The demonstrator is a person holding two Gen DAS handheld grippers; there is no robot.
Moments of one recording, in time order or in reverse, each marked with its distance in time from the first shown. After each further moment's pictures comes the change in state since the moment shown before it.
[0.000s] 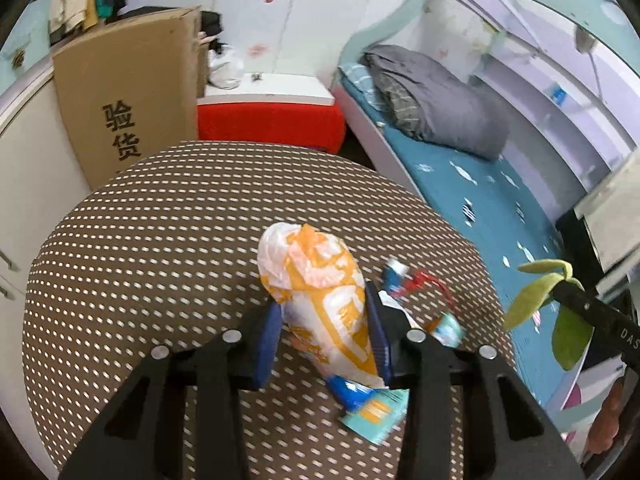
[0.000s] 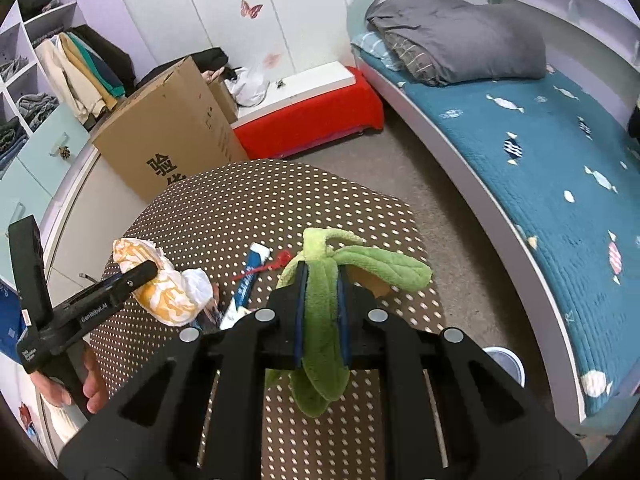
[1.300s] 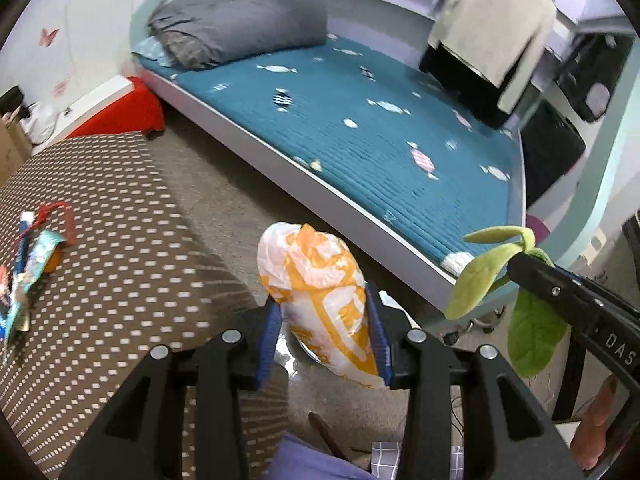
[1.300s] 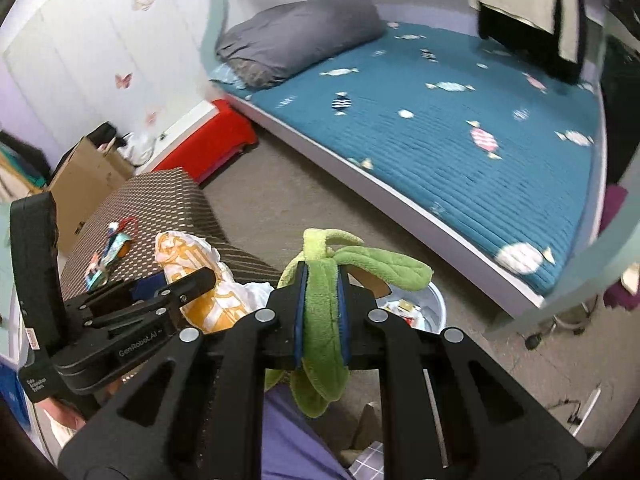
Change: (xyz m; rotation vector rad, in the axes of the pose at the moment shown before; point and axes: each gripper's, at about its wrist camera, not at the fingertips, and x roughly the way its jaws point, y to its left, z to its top) left arm 0.036 -0.311 -0.163 0.531 0.219 -0.264; right arm -0.134 -0.210 -0.177 0.397 -0.094 -0.241
